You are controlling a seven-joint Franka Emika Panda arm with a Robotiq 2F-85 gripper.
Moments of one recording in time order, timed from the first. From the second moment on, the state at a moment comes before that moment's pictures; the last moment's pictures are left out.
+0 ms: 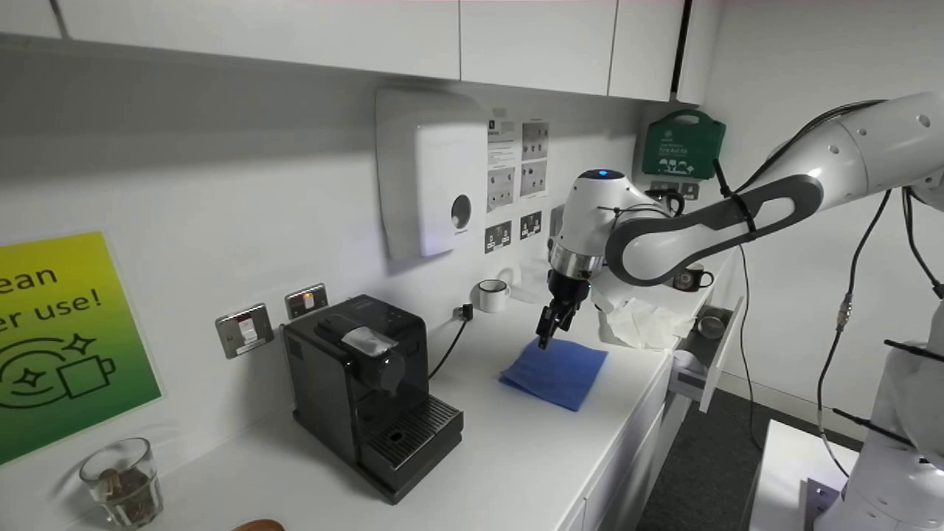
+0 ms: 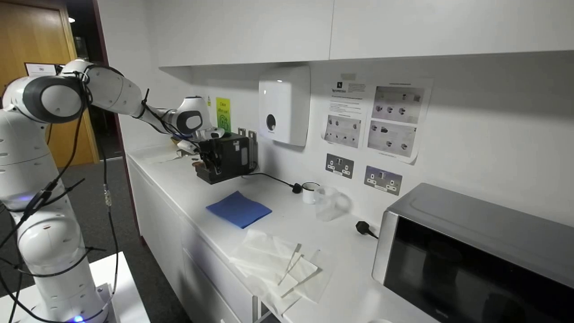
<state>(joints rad) 0.08 -0.07 0.24 -2.12 -0.06 2.25 0.31</state>
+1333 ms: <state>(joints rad) 0.28 0.33 0.19 -1.69 -0.58 1.96 0.85</state>
